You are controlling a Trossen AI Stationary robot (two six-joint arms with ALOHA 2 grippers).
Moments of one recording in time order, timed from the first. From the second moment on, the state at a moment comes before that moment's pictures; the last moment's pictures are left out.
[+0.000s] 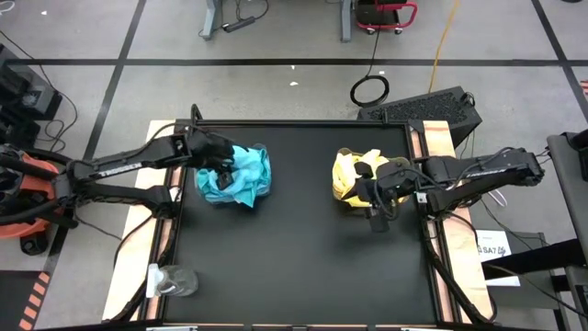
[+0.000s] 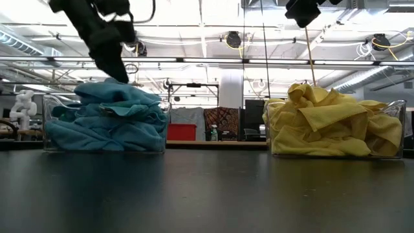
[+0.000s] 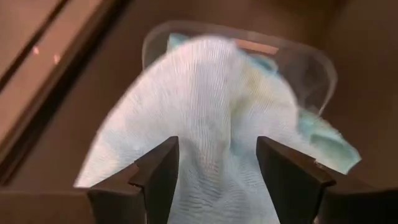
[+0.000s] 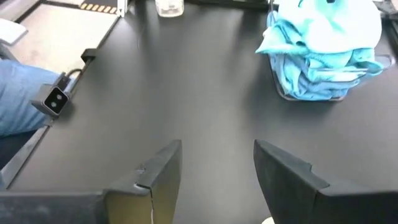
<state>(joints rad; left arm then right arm) 0.41 1.01 0.84 -0.76 -0.03 0.00 0.13 1.08 1.02 -0.58 -0.05 -0.02</state>
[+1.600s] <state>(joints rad) 0.18 0.36 0.49 -0.24 0.15 0.05 0.13 0.39 0.53 -0.30 -0.05 -0.05</state>
